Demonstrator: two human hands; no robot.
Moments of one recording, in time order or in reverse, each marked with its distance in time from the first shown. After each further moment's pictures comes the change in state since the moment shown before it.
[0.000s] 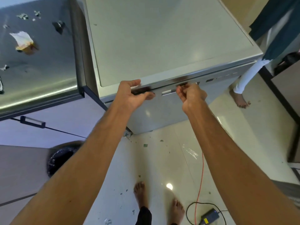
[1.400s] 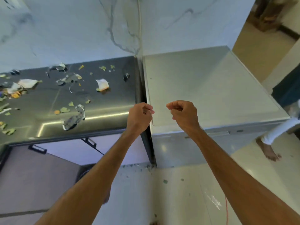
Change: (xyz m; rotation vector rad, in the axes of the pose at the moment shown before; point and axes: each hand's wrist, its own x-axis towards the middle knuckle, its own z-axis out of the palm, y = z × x) left_hand -0.076 0.138 -0.056 1.226 0.146 0.942; right_hand -0.133 0.016 0.127 -0.918 -0.611 -0.803
